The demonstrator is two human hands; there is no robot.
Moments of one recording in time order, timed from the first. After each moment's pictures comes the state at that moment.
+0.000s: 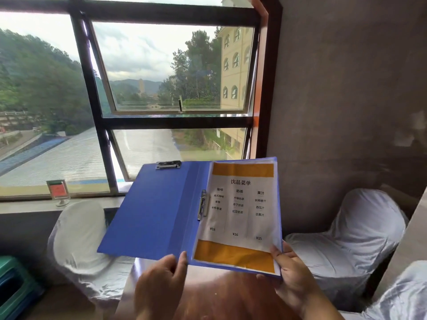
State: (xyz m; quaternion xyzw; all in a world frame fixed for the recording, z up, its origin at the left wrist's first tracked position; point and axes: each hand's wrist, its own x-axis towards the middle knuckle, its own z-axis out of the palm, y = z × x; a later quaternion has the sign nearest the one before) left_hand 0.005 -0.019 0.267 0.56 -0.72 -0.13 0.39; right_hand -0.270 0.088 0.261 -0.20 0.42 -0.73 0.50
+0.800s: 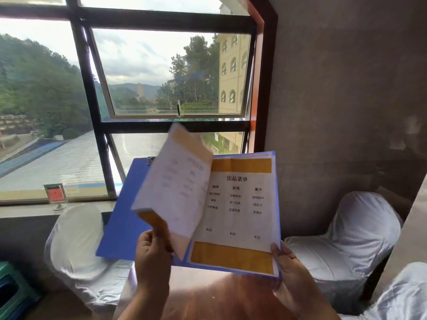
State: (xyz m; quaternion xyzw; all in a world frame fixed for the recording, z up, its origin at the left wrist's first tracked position) left_hand -0.013 -0.034 0.313 0.44 -0.43 -0.48 0.62; right_hand -0.266 0.102 0.273 -0.22 0.37 -0.74 0.51
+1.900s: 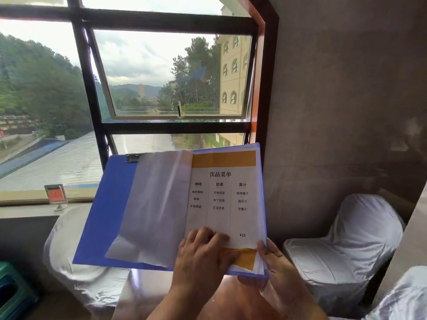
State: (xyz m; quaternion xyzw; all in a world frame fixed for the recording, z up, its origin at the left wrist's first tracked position) left_hand -0.064 -0.001 0.313 0.32 -0.85 0.02 0.41; right_hand -0.249 0.084 0.282 -0.24 0.35 -0.73 0.55
